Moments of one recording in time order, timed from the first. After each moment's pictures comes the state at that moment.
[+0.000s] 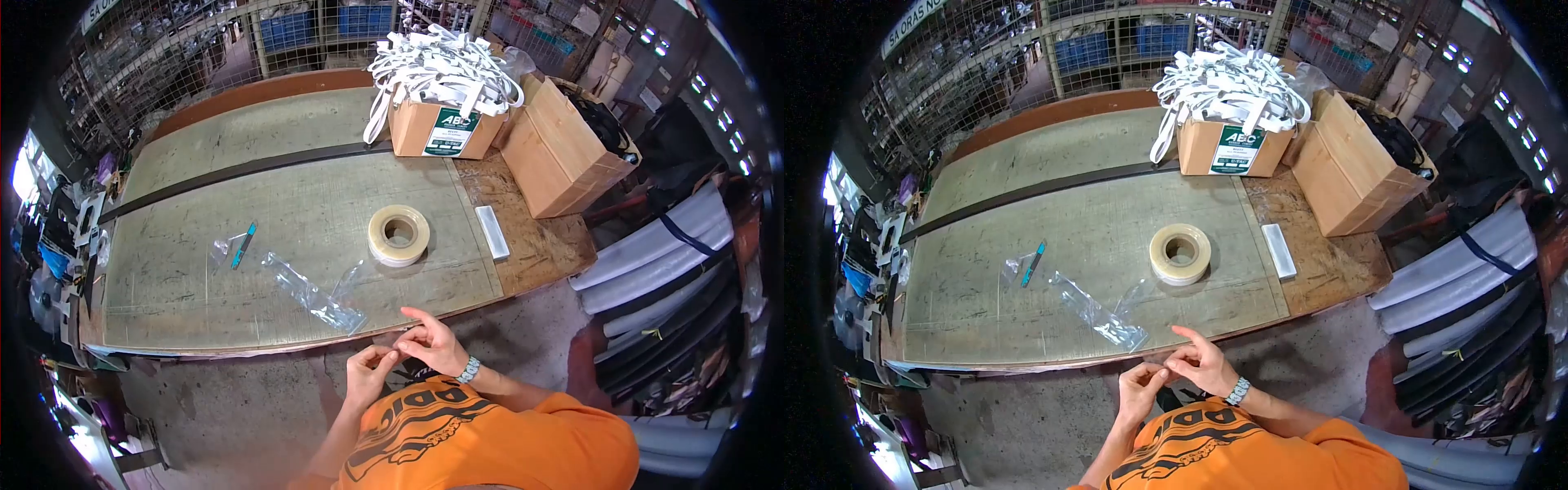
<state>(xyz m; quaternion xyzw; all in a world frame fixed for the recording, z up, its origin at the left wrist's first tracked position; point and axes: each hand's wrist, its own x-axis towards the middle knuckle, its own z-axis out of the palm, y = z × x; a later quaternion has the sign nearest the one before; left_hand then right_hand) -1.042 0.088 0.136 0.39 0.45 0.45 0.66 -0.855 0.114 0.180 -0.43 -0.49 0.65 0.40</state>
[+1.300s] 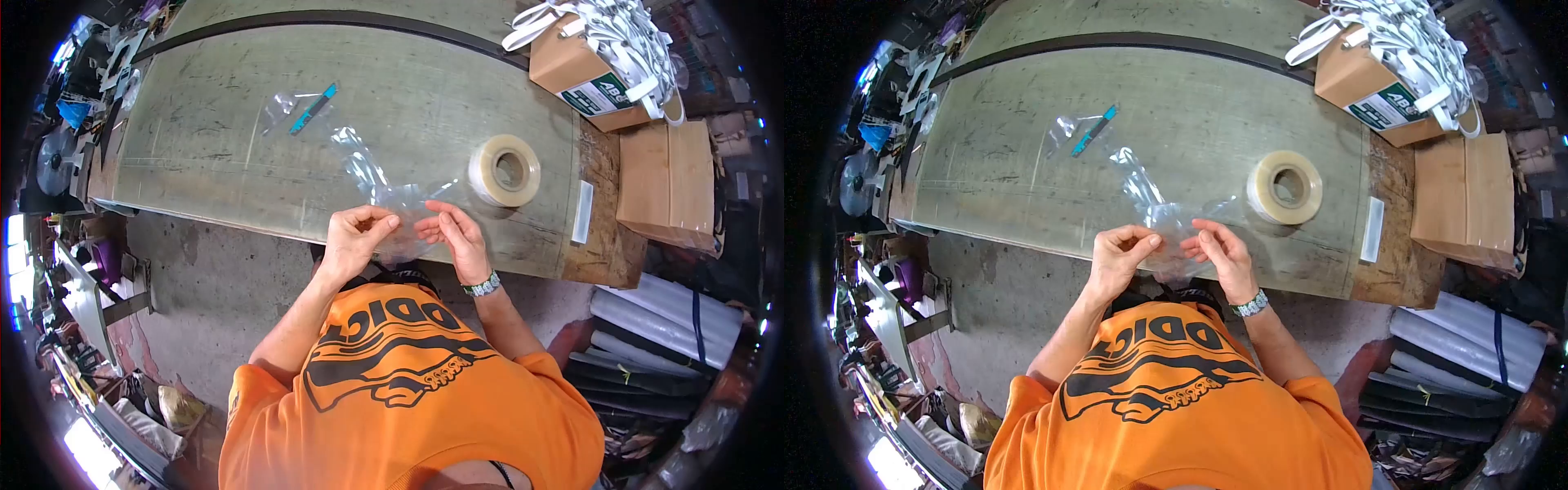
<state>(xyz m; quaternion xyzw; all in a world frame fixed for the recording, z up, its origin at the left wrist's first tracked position) -1.169 0.206 0.154 0.37 0.58 0.44 0.58 -0.952 0.240 0.135 -0.42 -0.41 0.73 0.35</state>
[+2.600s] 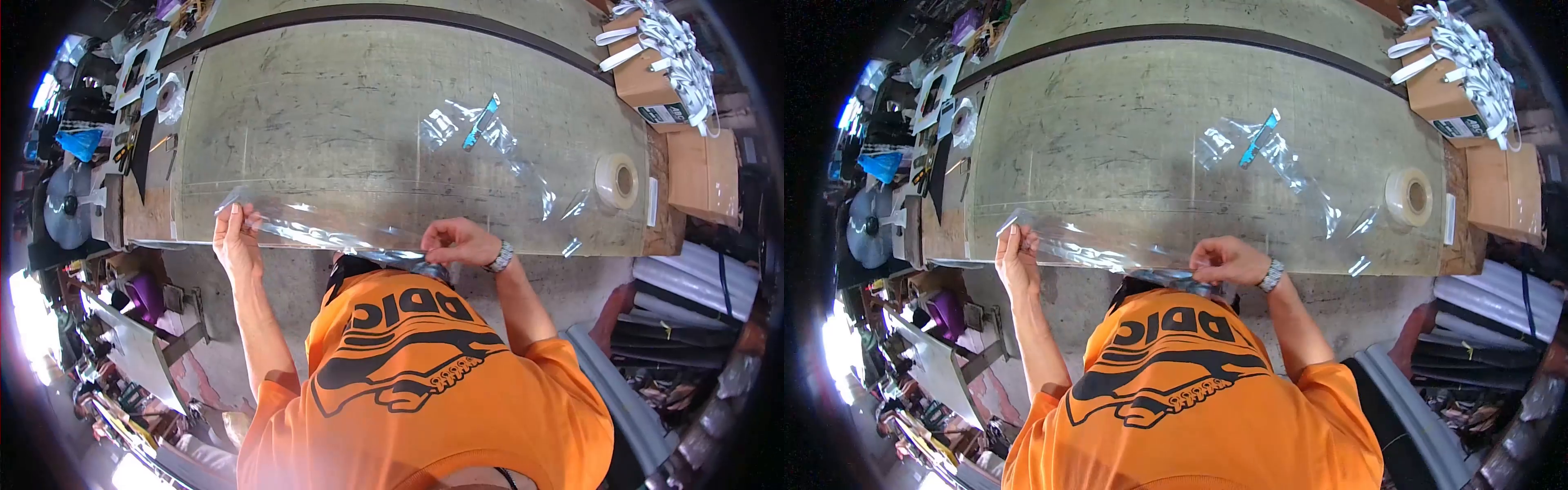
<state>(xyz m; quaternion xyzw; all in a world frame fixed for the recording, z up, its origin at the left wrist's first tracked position) -1.731 0.191 0.132 0.14 0.58 0.69 0.40 -1.311 0.251 0.108 -0.31 -0.48 0.82 0.07</state>
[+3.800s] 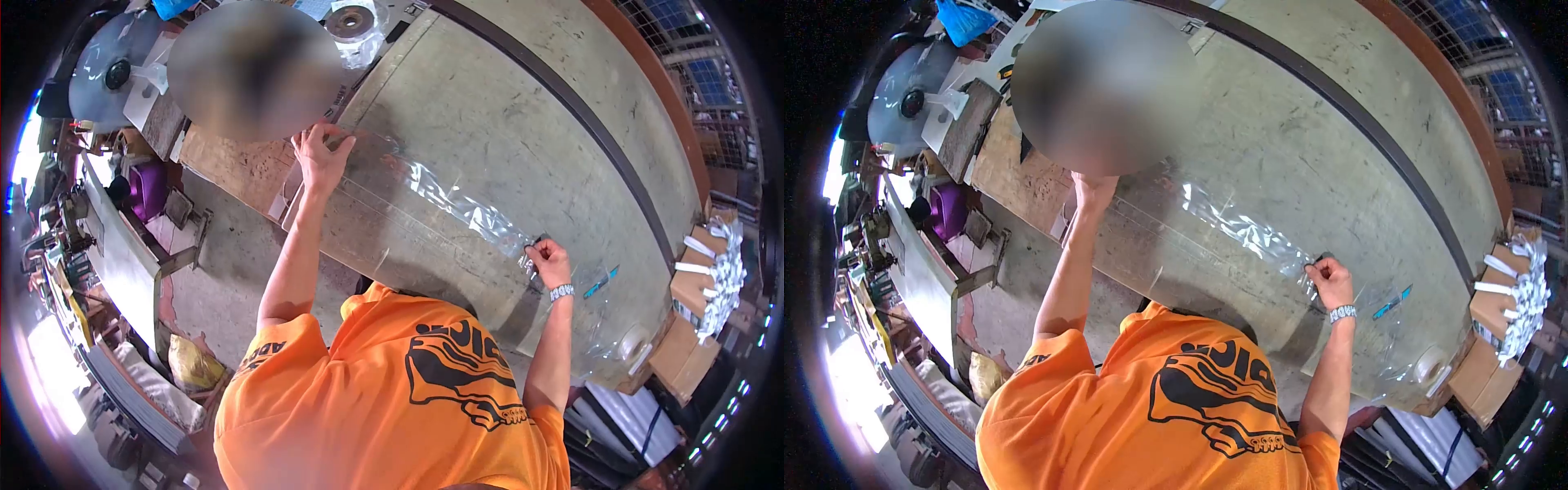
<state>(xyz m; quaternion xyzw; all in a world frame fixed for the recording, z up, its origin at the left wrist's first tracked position) -2.033 0.305 0.033 0.37 0.85 0.36 0.08 -1.518 0.410 0.038 -0.61 -0.65 0.44 0.05</state>
